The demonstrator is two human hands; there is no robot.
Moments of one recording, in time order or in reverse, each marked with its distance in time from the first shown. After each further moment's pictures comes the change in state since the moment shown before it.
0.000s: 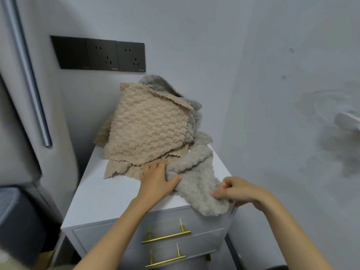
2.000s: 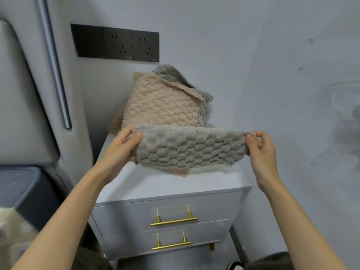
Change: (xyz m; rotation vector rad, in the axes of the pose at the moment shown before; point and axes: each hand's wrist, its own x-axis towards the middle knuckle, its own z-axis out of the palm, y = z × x) left_hand -0.024 -0.042 -0.107 -0.935 0.017 -0.028; right_hand 0.013 -0.010 -0.007 0.711 0.730 -0.611
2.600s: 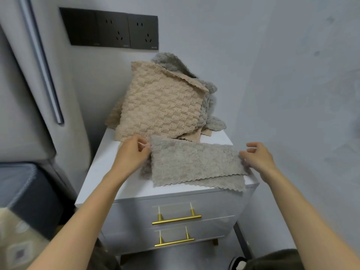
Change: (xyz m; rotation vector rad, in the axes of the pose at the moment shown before) left_hand 0.029 -0.045 0.020 0.727 0.213 -0.008; right_hand 0.032 0.058 -0.002 -0.544 -0.140 0.425
